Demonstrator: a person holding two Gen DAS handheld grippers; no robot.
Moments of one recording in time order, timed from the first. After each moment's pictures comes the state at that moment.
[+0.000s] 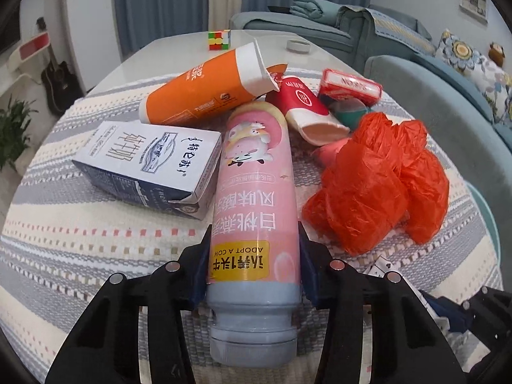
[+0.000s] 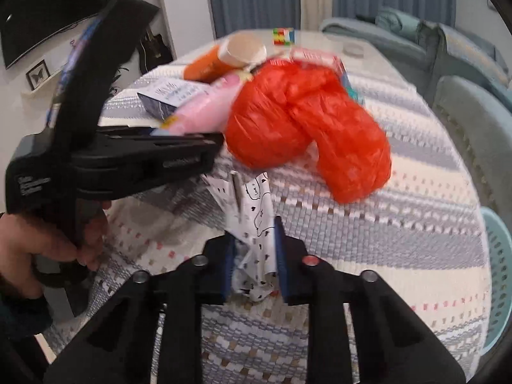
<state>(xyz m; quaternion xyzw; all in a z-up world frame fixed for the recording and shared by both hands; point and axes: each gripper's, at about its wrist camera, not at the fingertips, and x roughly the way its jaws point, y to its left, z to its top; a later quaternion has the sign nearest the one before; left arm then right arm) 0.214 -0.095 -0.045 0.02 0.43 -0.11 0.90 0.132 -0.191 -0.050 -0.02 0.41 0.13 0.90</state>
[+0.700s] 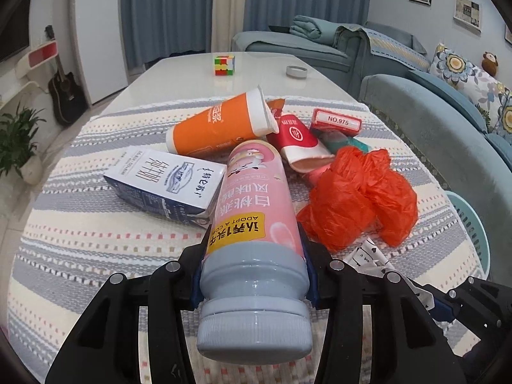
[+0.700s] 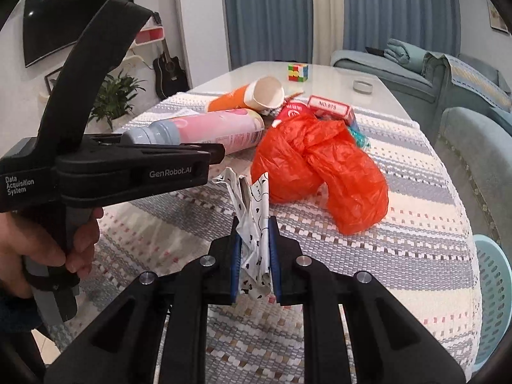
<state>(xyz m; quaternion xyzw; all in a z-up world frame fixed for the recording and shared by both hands) 0.175 -0.082 -0.005 0.01 0.39 -0.10 0.91 0.109 -0.191 -0.025 -0.02 0.34 0.15 0.93</state>
